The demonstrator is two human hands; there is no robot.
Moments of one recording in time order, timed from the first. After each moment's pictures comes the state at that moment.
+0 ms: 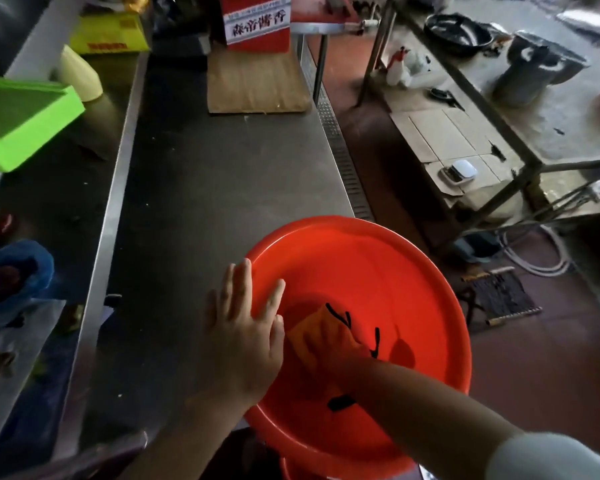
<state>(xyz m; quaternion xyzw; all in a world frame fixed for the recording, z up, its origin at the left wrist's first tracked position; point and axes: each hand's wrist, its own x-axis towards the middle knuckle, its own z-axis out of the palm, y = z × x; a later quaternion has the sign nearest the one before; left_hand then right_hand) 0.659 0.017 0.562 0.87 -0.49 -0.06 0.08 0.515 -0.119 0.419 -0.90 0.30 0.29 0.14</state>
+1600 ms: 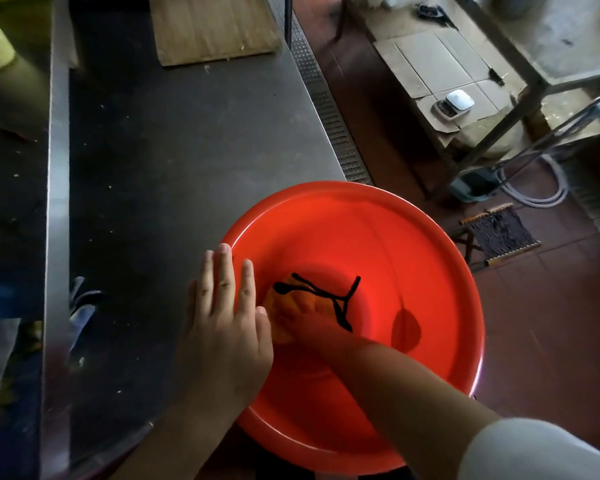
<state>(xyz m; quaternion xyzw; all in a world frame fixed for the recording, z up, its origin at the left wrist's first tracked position) 0.659 0.010 0.571 0.86 -0.50 -0.07 0.03 0.545 -0.108 0.378 -0.89 0.26 0.29 0.22</state>
